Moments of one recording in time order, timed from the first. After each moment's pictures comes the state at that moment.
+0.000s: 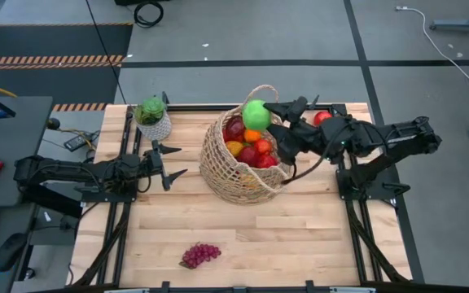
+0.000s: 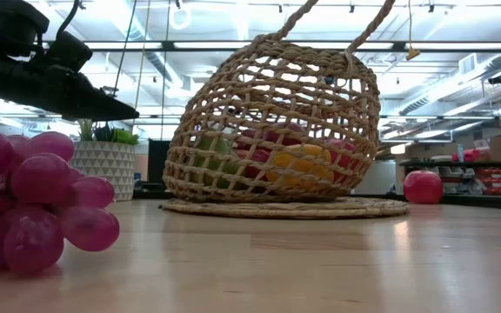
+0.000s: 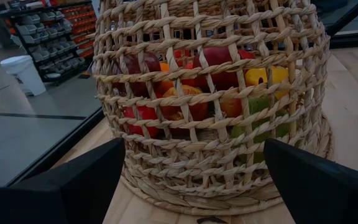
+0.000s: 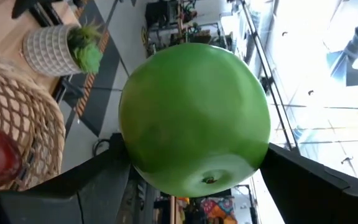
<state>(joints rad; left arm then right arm) 0.05 0.44 0.01 0.29 -0.33 0.12 0.21 1.27 1.43 -0.24 0.82 -1.37</state>
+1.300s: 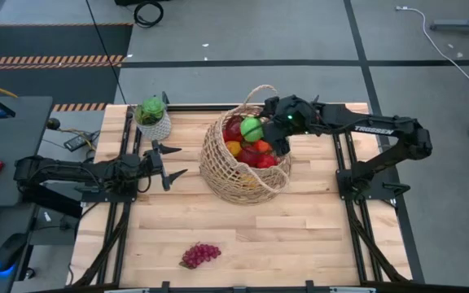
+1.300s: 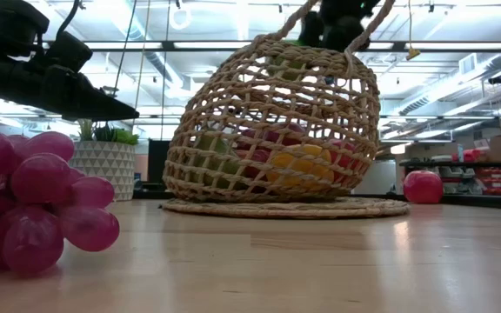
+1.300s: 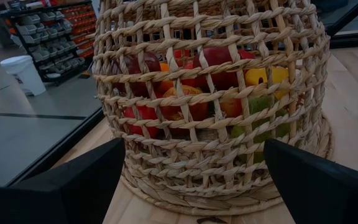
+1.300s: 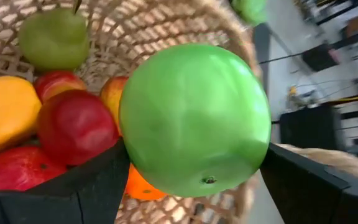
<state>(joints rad) 0.05 0.44 0.01 0.29 -0.32 0.12 -0.23 1.36 1.29 -0.60 0.13 -0.79</state>
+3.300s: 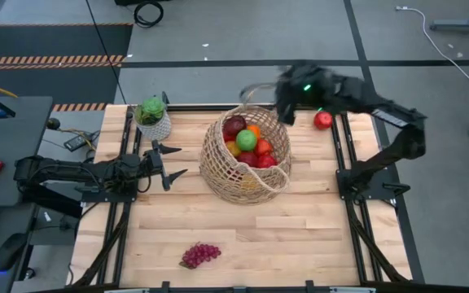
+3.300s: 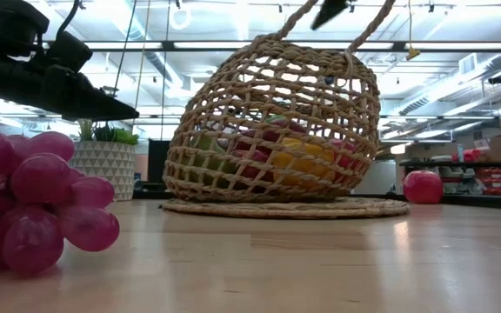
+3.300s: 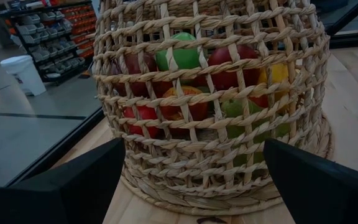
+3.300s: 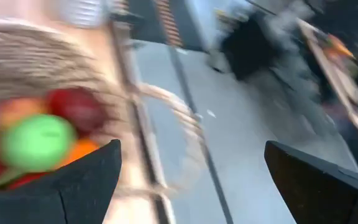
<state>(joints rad) 0.05 0.44 0.01 0.29 -0.33 0.12 -0.31 1.41 1.75 -0.96 0.45 -0.41</state>
